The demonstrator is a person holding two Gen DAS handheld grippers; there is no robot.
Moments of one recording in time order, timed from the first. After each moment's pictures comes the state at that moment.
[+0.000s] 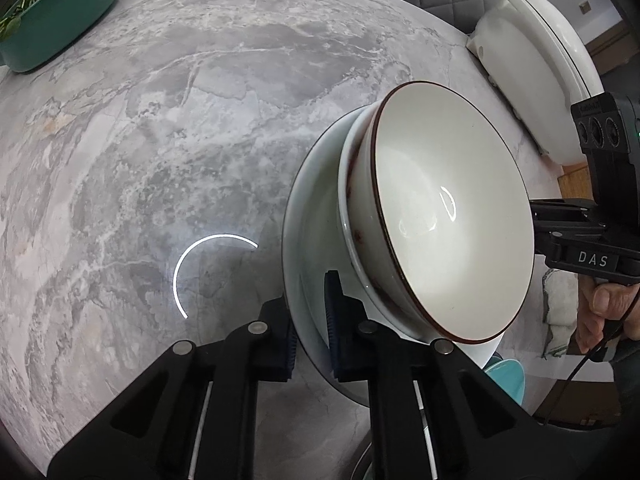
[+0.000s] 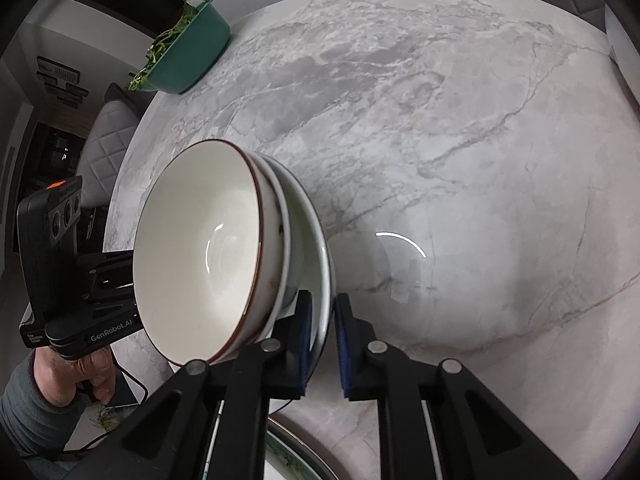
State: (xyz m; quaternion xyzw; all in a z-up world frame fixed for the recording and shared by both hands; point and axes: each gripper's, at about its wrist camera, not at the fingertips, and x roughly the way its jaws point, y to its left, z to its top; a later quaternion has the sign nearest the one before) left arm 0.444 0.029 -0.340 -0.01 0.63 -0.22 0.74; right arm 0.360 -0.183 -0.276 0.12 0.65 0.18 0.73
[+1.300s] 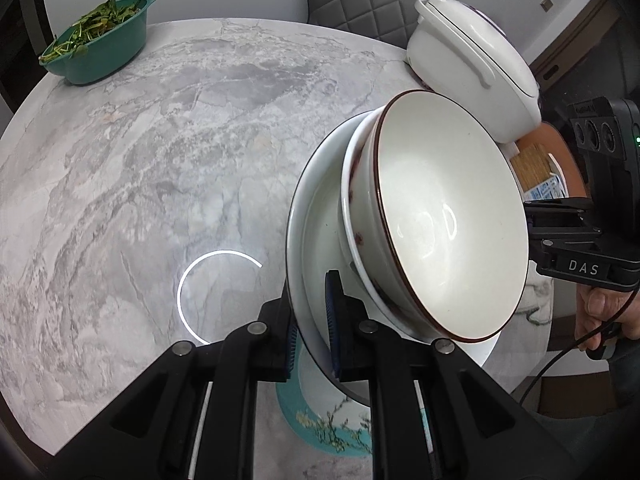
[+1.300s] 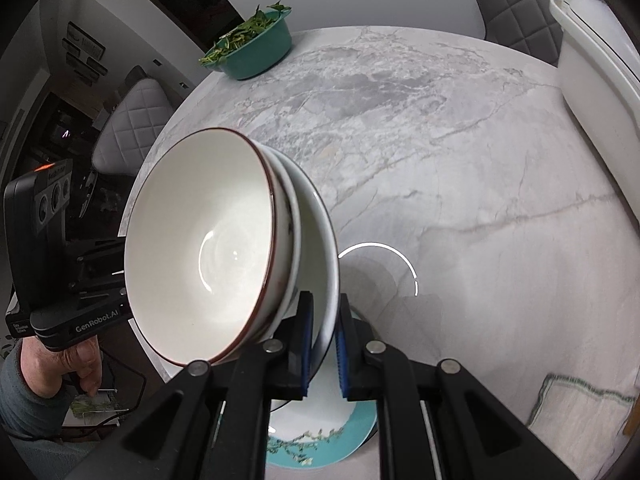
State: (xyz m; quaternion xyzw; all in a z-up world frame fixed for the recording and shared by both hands) left arm 0.281 0.045 -0.225 0.00 0.58 -0.23 0.78; right arm 0.236 -0.160 -0.179 0.06 0.61 0.18 0.77
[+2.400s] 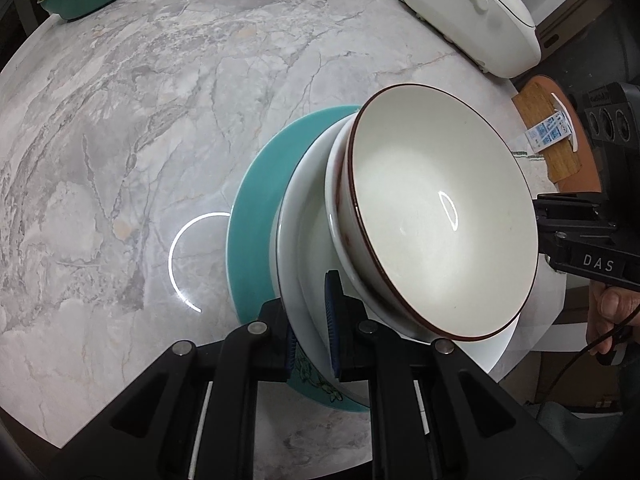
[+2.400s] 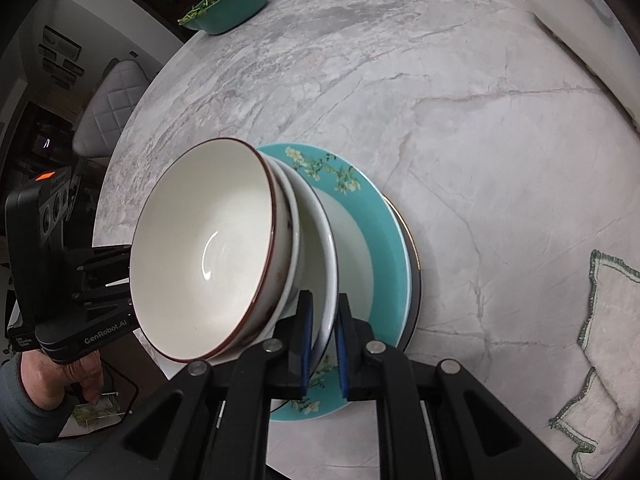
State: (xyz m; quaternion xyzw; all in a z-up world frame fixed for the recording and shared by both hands) left arm 0.199 0.043 -0.306 0.01 0.62 -0.24 0.75; right arm 0.151 -0.157 -0.240 0.07 0.64 0.14 0.75
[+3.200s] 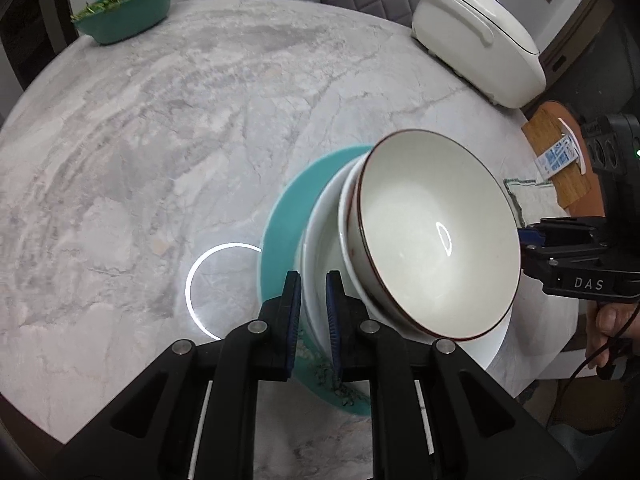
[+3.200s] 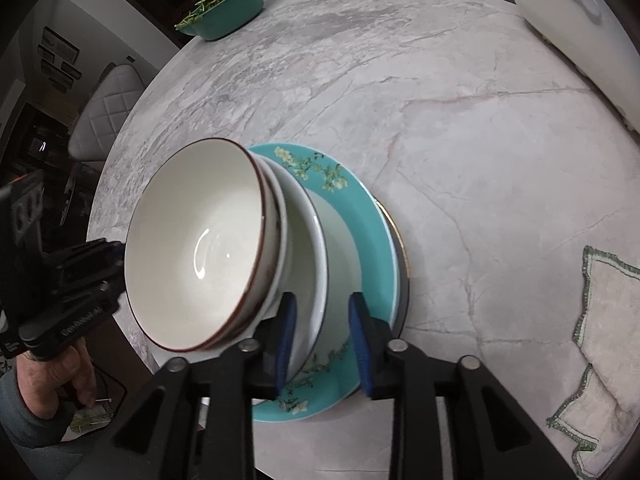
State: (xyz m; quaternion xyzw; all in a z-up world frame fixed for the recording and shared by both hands) left arm 0.186 0.057 -0.278 0.01 0.56 -0.20 0.81; right arm 0.142 -0.163 -0.238 0.06 0.63 0.13 0.77
